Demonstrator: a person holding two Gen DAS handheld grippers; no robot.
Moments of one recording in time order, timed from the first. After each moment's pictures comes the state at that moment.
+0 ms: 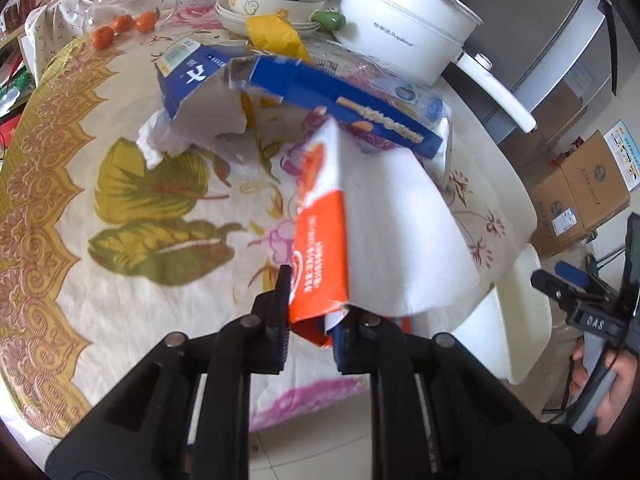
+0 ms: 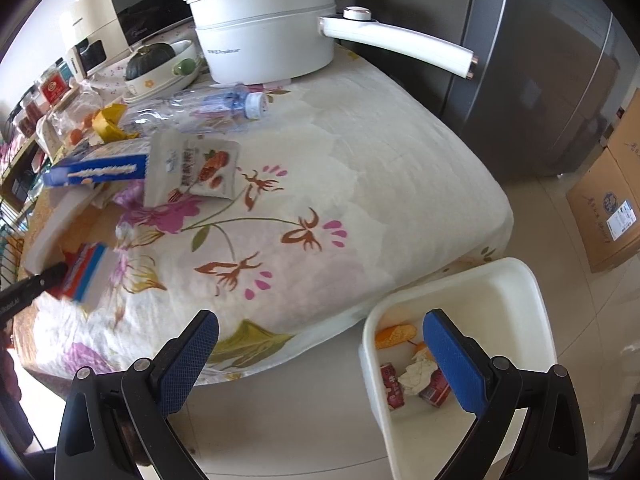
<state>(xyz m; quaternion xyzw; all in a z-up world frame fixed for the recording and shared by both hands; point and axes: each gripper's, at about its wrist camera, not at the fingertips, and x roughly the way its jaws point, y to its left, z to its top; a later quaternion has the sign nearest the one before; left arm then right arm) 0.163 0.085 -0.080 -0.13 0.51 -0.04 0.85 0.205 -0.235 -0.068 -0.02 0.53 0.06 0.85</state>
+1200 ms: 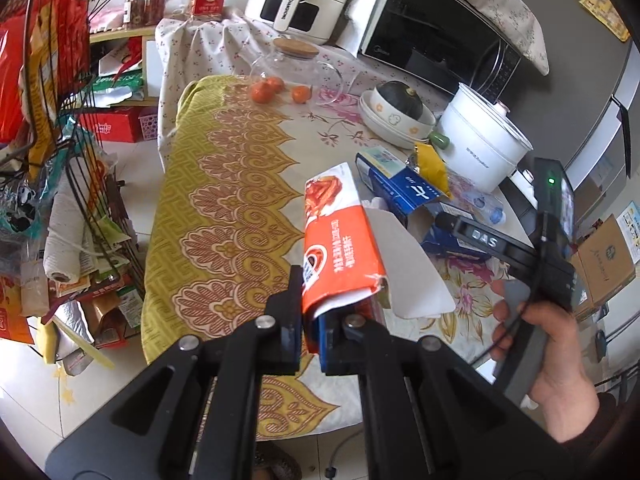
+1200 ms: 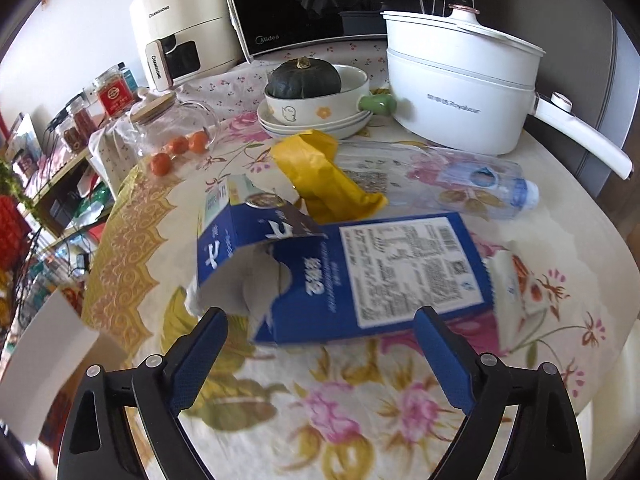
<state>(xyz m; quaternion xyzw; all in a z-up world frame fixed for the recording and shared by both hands) 0.077 0.254 -0.030 -0.19 0.40 0.06 0.89 0.257 0.035 -0.069 0.00 0.45 0.11 0.89</state>
